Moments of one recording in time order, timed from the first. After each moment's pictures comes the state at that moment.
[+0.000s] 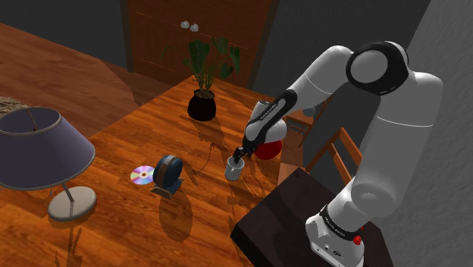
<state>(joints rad) -0.06 0.36 0.02 -2.50 0.21 2.86 -0.16</state>
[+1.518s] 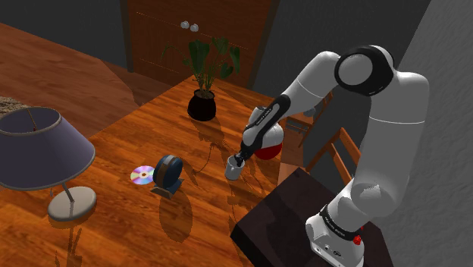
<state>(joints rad) -0.06 0.44 0.04 -2.47 0.22 2.92 -0.18</state>
